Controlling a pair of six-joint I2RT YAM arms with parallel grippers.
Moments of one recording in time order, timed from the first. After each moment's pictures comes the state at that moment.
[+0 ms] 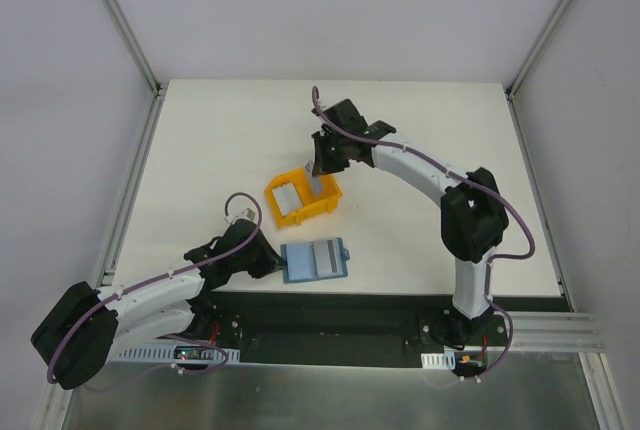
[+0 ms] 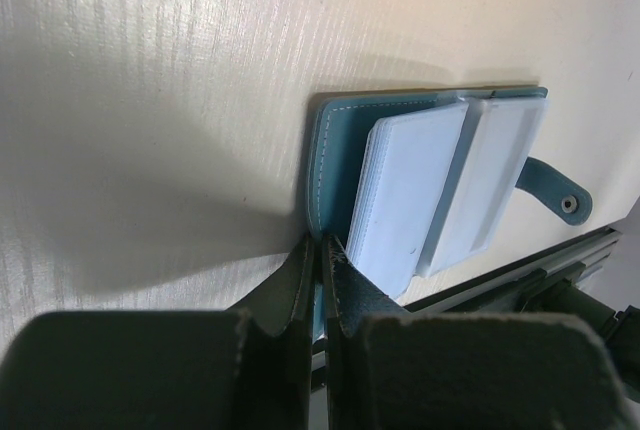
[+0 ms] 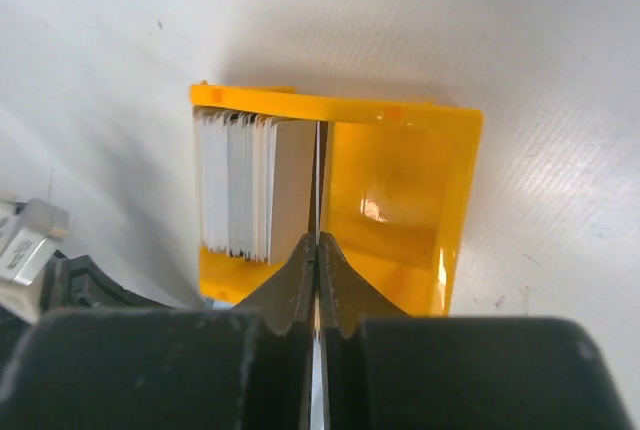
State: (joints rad) left arm -0.72 0.93 0.22 -0.13 0.07 -1.18; right arm 0.70 1.97 1.64 -0.58 -0.21 0.39
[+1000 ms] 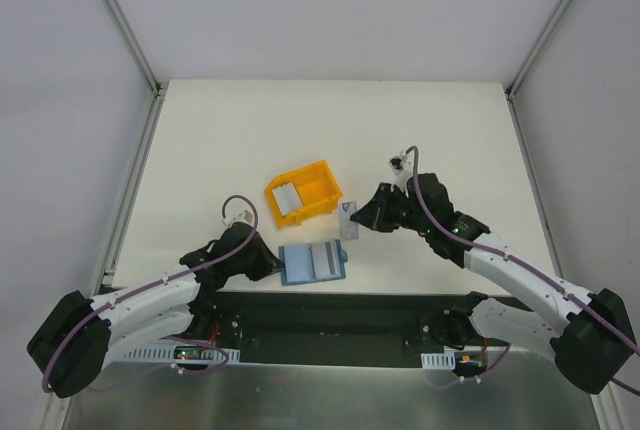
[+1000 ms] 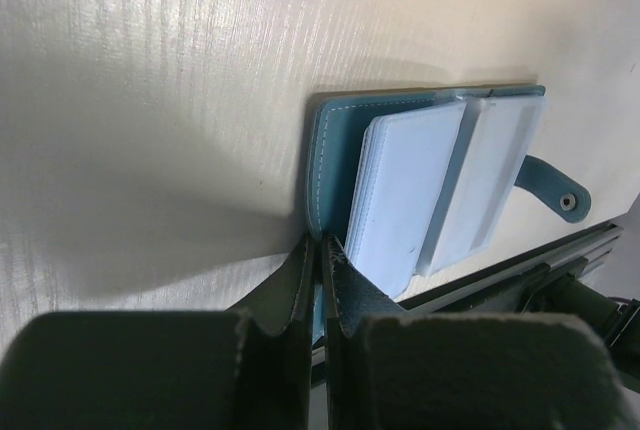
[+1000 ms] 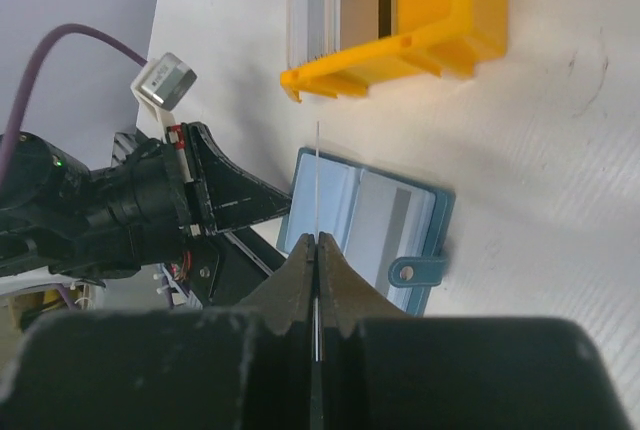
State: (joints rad) left arm -0.72 0.86 0.19 -0.17 0.07 -1.18; right arm 0.69 1.02 0.68 -0.16 -0.25 0.73
